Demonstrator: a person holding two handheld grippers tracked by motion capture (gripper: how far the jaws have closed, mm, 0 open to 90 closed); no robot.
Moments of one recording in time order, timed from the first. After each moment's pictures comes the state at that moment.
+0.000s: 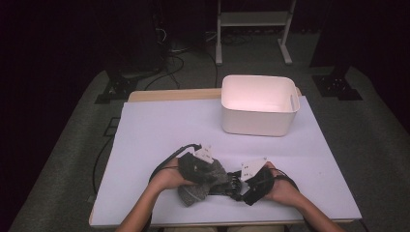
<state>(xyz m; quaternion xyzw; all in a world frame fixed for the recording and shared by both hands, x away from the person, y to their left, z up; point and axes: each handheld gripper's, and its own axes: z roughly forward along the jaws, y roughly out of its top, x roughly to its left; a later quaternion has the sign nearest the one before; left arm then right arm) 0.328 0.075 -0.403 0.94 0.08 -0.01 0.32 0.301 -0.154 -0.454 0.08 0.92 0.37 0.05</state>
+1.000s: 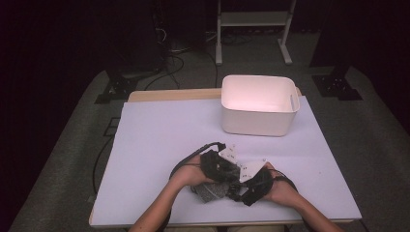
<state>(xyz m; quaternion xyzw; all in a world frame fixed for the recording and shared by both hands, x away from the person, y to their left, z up) 0.330 0.017 -0.394 0.95 0.03 0.01 0.31 0.300 -0.152 -0.456 0.07 0.92 0.38 0.06</state>
